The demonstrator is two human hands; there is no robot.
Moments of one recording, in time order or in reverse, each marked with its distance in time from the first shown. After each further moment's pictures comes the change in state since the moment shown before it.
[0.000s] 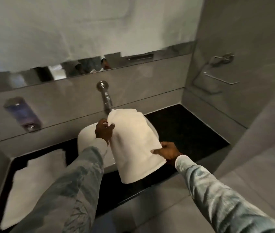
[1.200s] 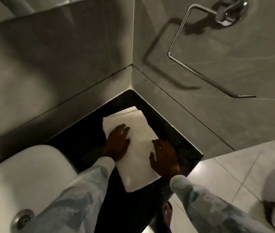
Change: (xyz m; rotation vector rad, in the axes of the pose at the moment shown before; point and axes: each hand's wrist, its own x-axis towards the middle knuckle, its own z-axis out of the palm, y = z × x) left_hand 0.124 -0.099 0.485 0.880 -0.786 0.678; right_hand 0.278 0.077 -0.215 -0.941 0.443 -0.276
